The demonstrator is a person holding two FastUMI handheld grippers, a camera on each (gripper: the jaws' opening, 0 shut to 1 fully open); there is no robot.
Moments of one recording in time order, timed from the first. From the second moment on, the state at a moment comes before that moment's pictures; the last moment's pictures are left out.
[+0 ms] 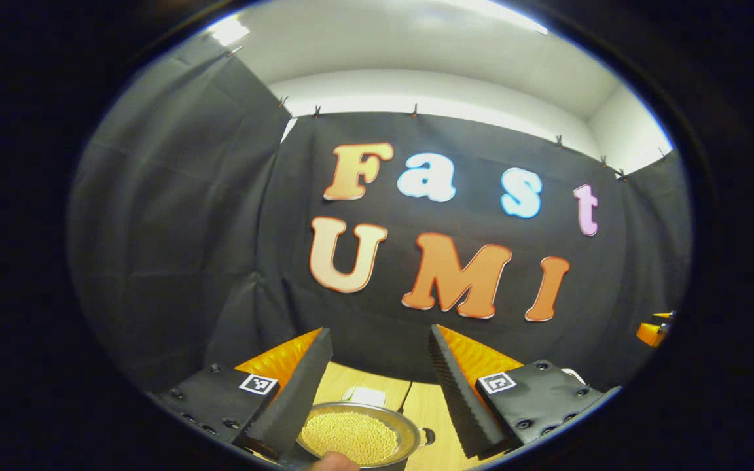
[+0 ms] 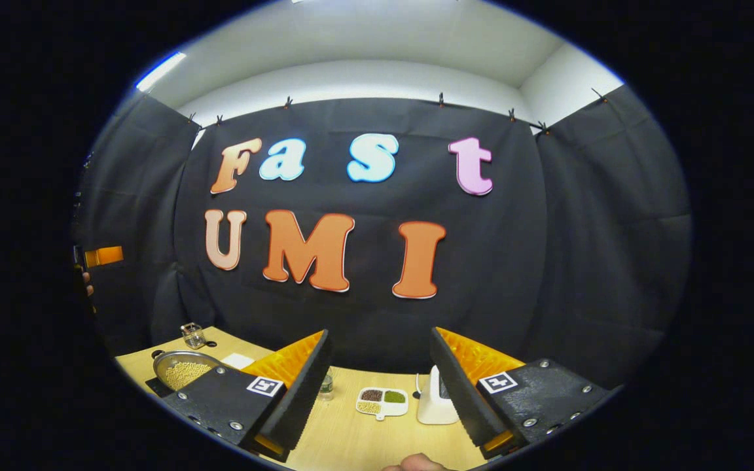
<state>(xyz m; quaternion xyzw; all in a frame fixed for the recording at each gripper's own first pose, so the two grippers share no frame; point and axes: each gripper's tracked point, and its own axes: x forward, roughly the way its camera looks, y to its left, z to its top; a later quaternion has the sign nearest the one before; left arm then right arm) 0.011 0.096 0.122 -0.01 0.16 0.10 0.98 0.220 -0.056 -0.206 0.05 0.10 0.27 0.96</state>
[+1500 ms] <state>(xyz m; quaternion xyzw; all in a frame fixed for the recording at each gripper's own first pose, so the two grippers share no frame) 0.041 0.017 0.344 0.01 -0.04 0.01 1.00 0.249 -0.090 -0.015 0.09 -0.08 0.26 0.96</state>
